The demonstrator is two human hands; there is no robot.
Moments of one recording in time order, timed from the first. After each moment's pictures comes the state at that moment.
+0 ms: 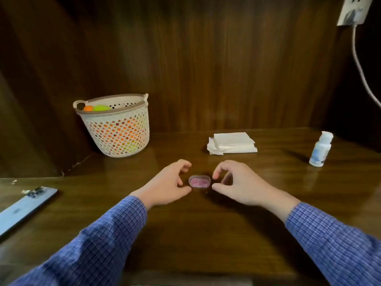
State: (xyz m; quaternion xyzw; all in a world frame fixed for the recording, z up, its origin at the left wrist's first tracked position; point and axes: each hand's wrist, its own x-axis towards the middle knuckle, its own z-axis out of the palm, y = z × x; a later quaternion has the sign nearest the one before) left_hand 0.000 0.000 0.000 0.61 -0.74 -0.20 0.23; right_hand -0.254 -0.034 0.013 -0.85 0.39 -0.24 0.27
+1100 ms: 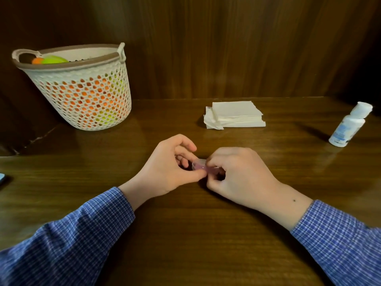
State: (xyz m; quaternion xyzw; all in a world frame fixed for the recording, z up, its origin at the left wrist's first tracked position) left_hand -0.028 -0.022 -0.016 0.54 -0.69 -0.28 0.39; right_hand -0.236 -0.038 0.004 -0.91 0.35 -0.21 0.04
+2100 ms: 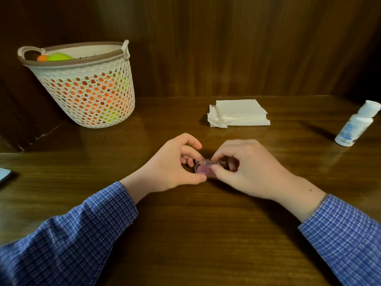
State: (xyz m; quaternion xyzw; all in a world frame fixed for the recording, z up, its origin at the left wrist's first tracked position) left_hand -0.019 -0.031 -0.017 0.53 -0.73 -0.31 0.32; right_hand -0.247 -0.056 0.004 -0.90 0.36 -0.22 0.13
